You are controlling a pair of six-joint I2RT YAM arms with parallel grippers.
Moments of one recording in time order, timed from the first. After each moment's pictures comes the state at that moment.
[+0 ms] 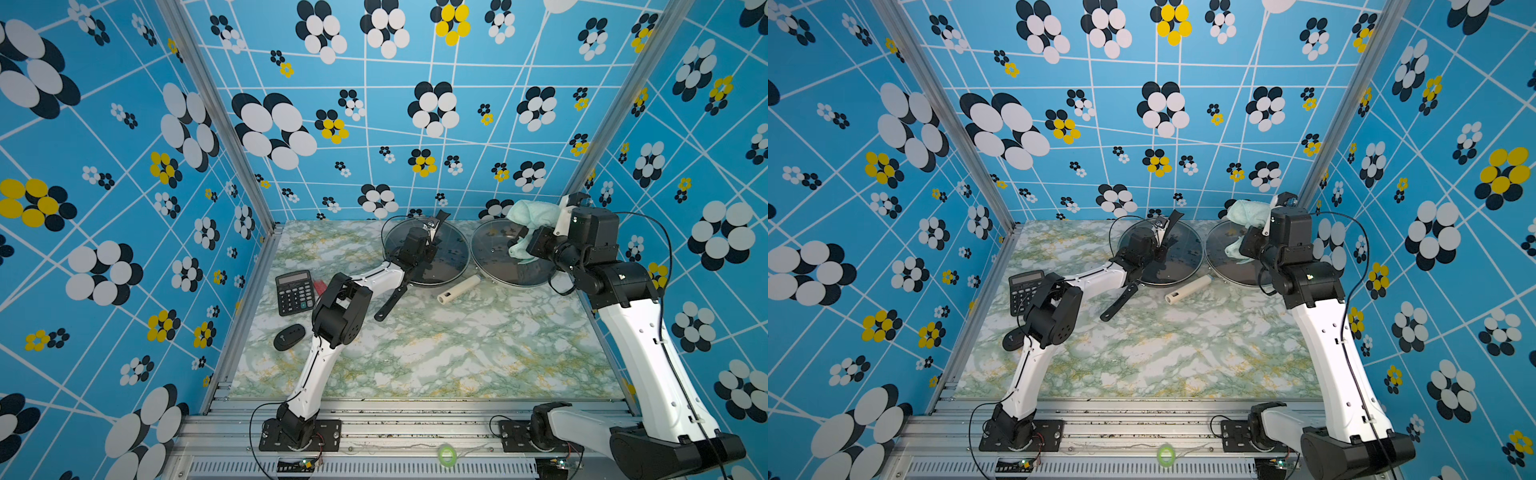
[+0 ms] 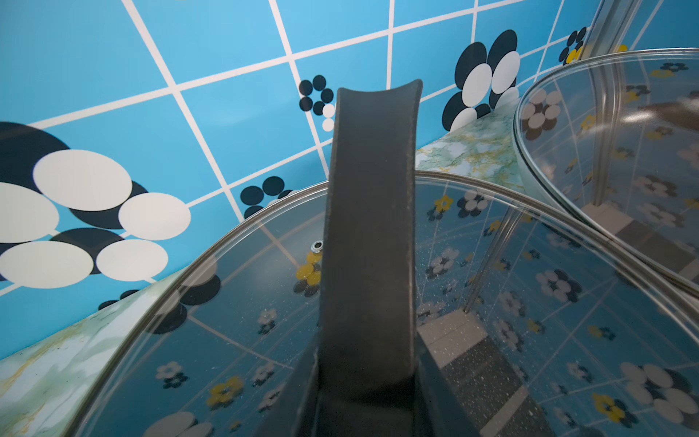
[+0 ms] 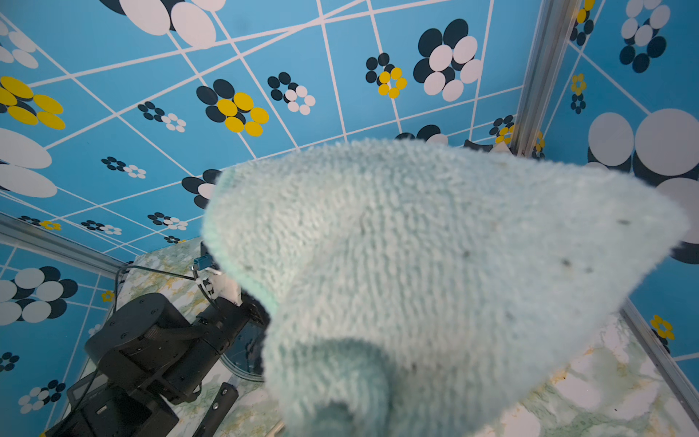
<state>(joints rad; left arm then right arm) -0.61 2.33 1.78 0.24 -0.14 0.10 0.16 1.21 1.53 -0.79 0.14 0.35</state>
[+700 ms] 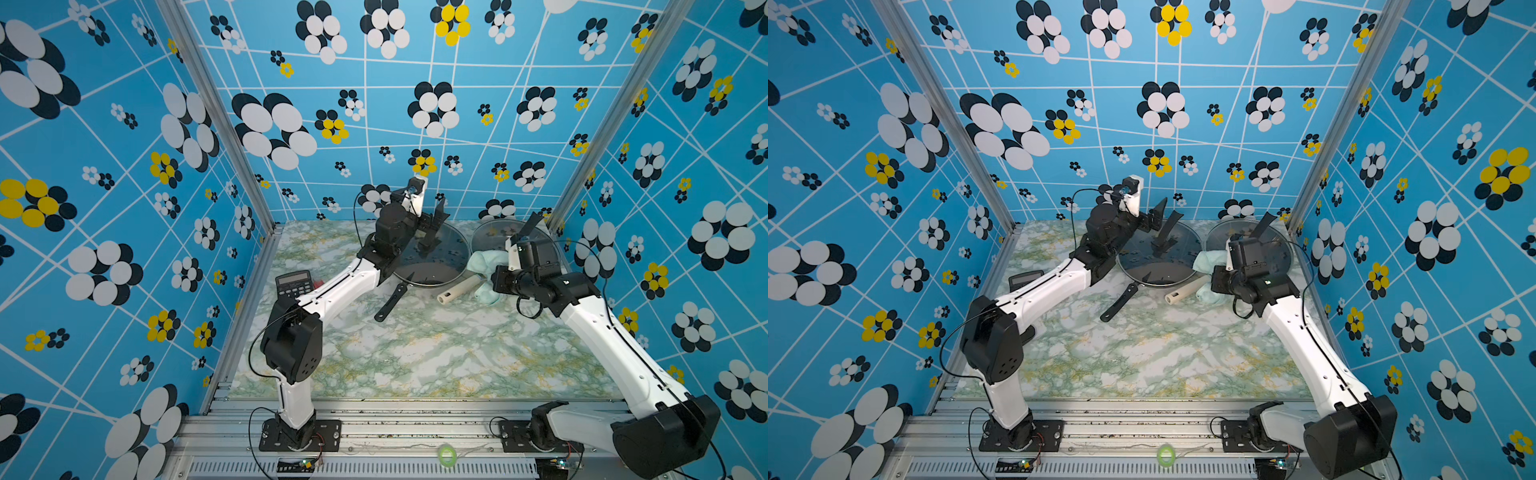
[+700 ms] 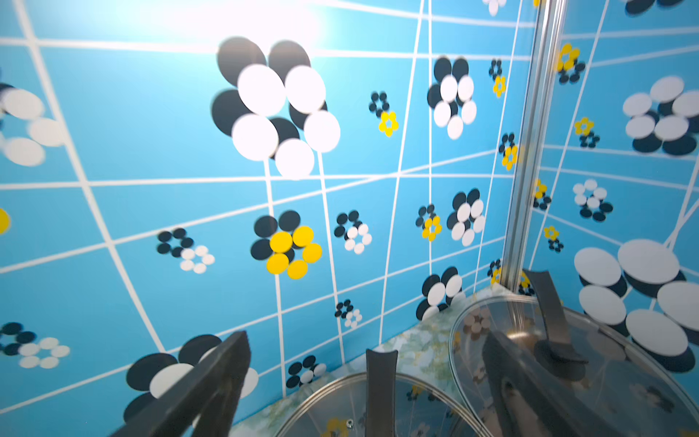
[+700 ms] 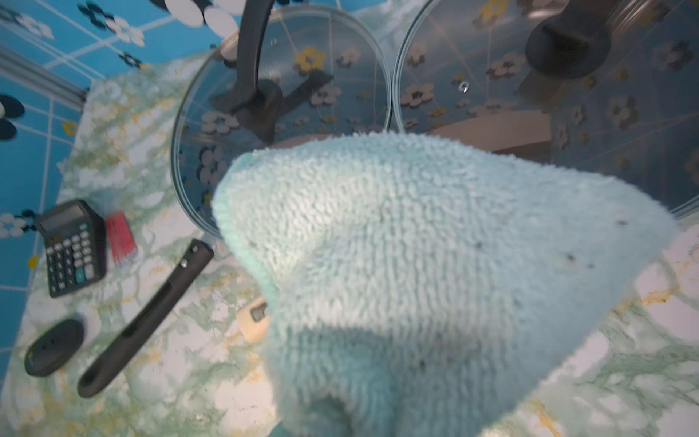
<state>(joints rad) -0.60 1.81 1.57 0.40 -0.10 0.05 0.31 1.24 1.17 -0.78 0.02 0.36</state>
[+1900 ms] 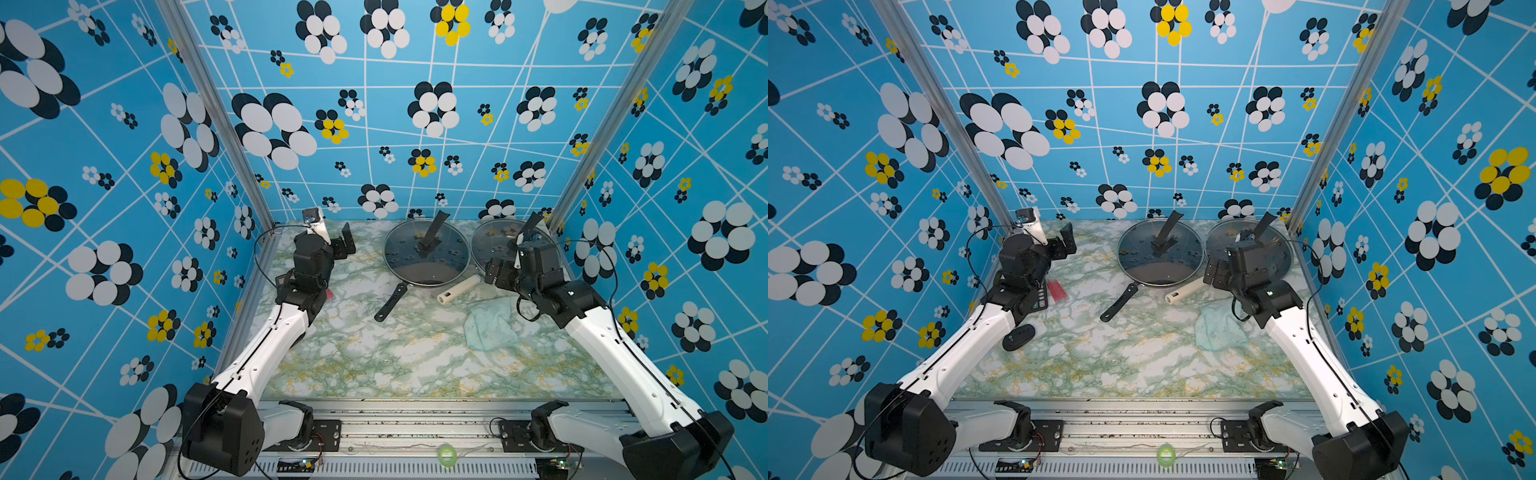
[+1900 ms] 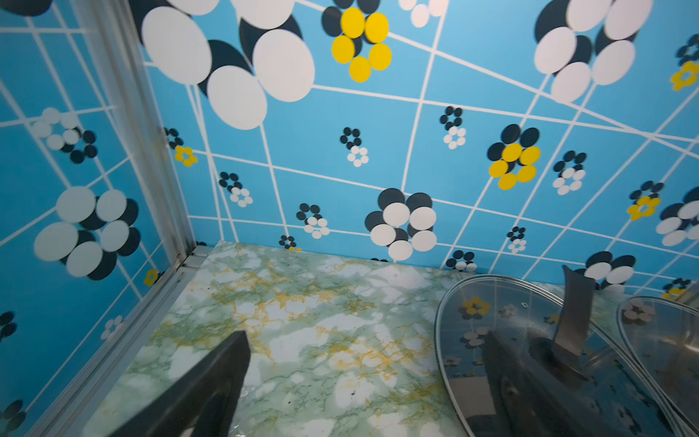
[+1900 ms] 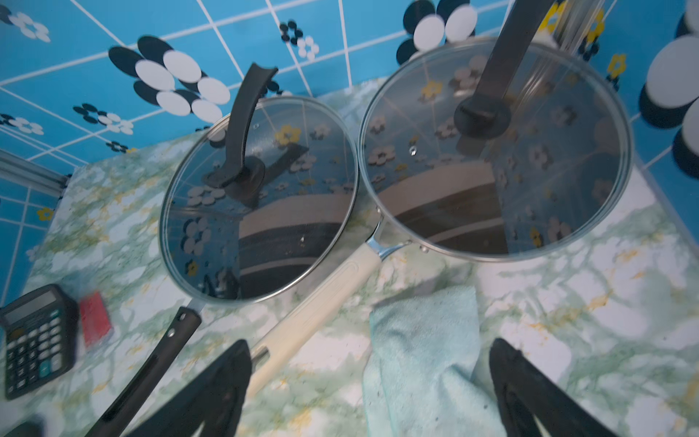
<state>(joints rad) -0.21 1.24 0.96 0.15 -0.23 -0.21 0.35 1.15 1.13 -0.64 0.30 0.42</state>
